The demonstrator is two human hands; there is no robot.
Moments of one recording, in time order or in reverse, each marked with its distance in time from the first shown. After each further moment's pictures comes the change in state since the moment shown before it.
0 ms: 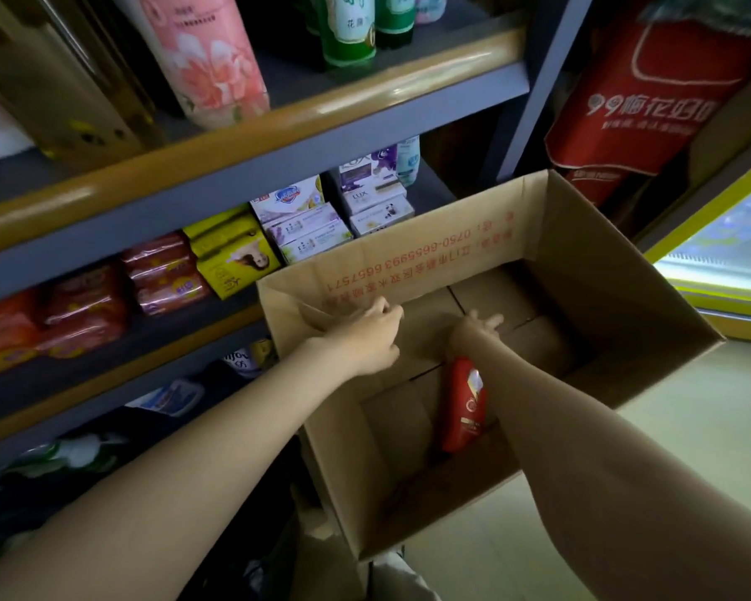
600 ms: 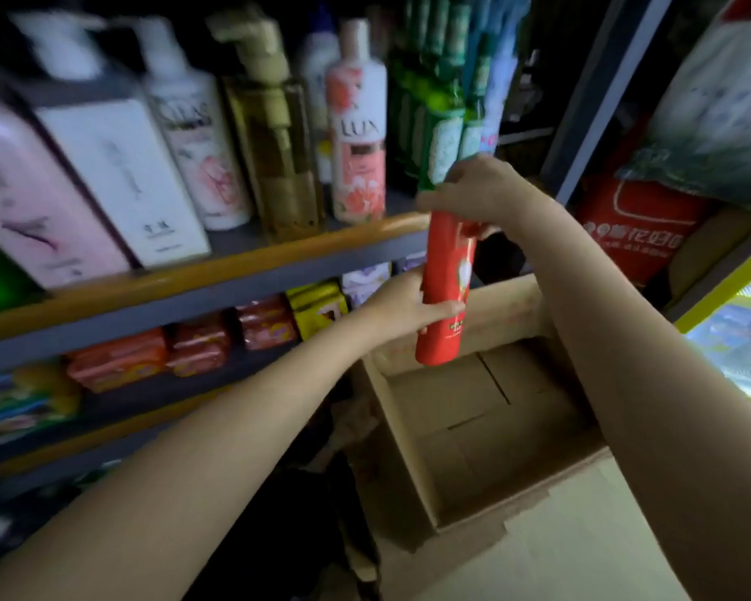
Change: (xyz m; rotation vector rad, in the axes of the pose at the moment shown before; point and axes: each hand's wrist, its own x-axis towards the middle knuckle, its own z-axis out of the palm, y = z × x) left_hand -0.120 -0.003 -0.096 -0.708 0.398 0.213; right_hand -0.283 -0.107 -0.169 0.133 0.415 -0.856
